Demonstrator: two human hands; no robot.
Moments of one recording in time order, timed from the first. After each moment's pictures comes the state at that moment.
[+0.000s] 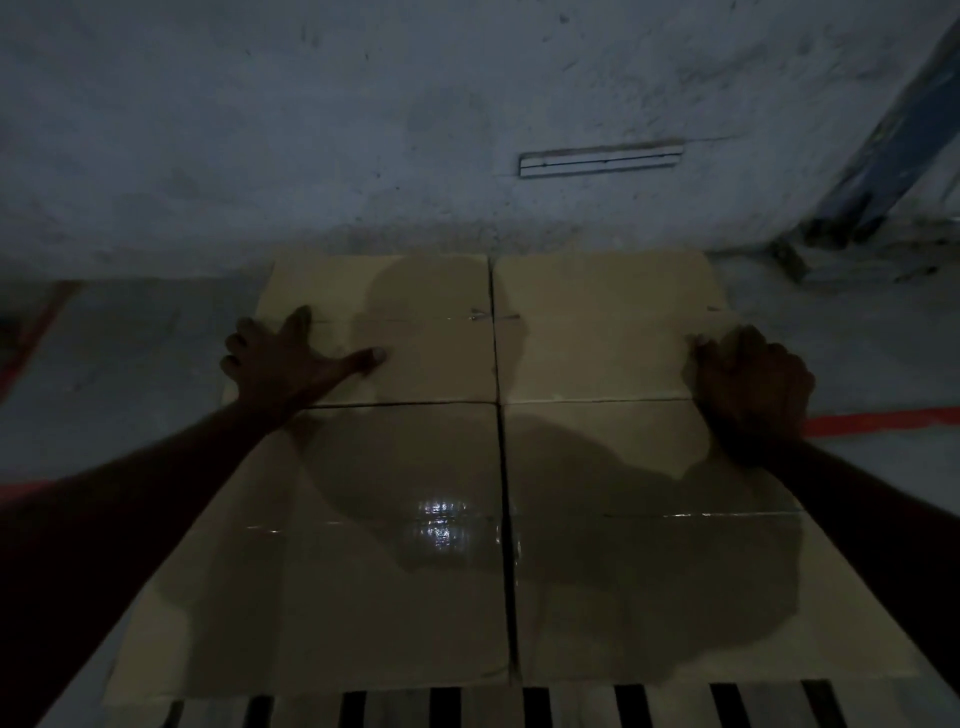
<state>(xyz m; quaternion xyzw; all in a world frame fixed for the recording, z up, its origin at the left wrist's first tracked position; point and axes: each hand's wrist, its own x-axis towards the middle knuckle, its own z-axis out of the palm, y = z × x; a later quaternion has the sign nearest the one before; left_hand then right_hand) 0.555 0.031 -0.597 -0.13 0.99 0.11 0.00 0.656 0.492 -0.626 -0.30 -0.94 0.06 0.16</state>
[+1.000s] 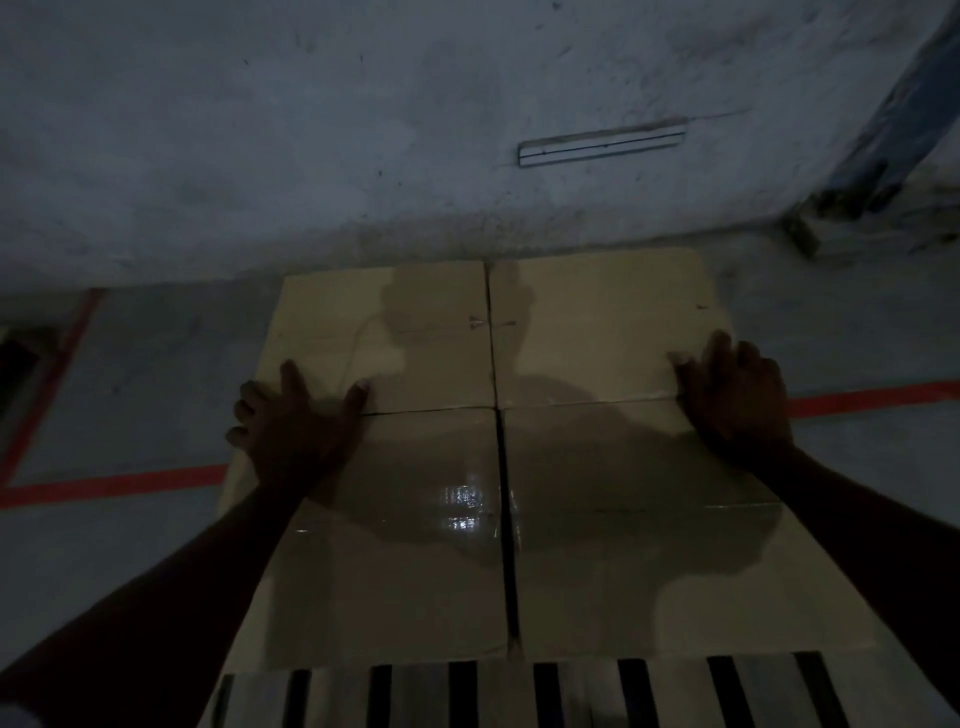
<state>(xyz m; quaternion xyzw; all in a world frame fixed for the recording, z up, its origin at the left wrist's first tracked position) 0.609 0.025 -0.620 -0.17 0.98 0.06 -0.08 0.678 0.510 -0.635 0.03 -0.98 -0.08 0.17</state>
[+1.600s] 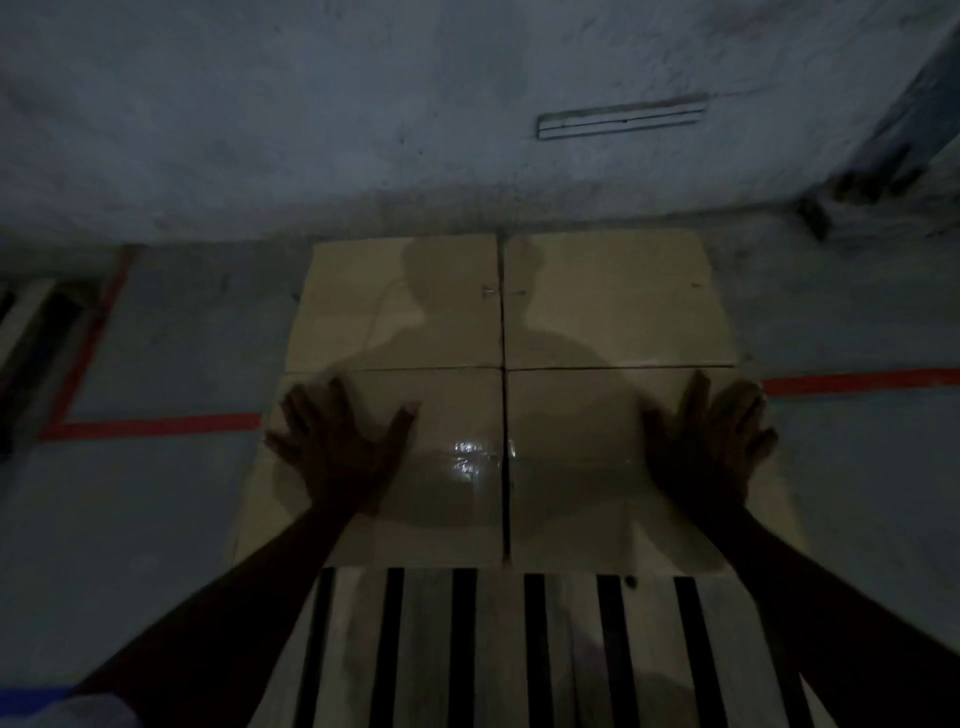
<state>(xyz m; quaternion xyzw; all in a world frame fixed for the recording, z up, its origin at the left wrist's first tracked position) 0.718 0.050 -0.610 -0.17 0.98 0.12 0.00 0.772 0.430 -0.619 -0.29 -0.95 0.09 0.00</state>
